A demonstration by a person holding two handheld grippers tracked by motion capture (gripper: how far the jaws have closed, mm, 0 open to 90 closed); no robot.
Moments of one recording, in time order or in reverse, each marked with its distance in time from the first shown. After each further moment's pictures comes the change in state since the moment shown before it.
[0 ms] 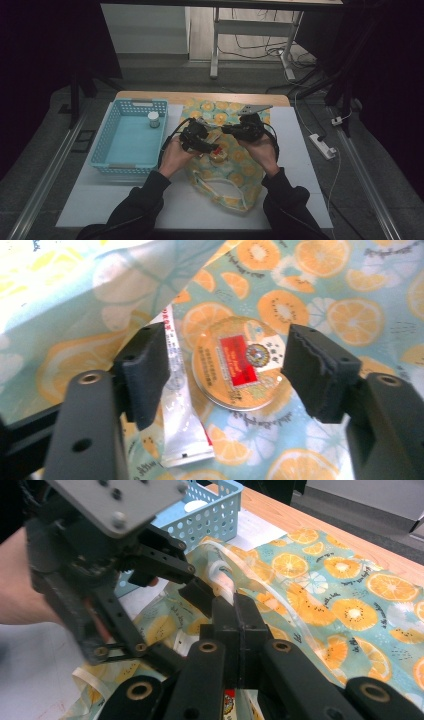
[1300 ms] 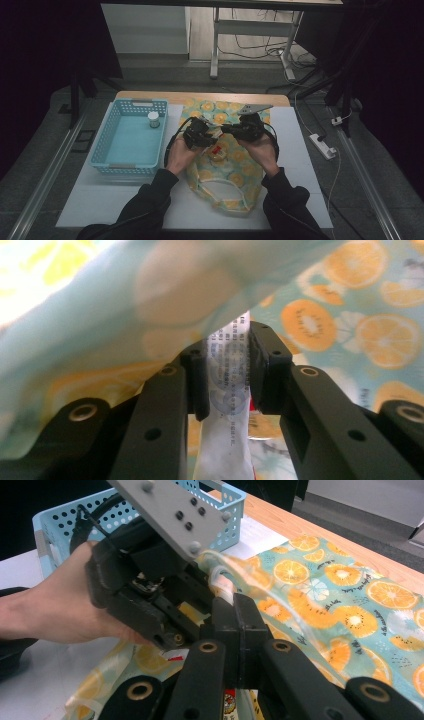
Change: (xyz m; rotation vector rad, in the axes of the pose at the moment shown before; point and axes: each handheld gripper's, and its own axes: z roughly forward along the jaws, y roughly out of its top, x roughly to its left) left arm 0.018 0.002 0.028 0.016 0.032 -0.080; right arm 0.004 0.003 -0.002 -0.015 0.002 -0.012
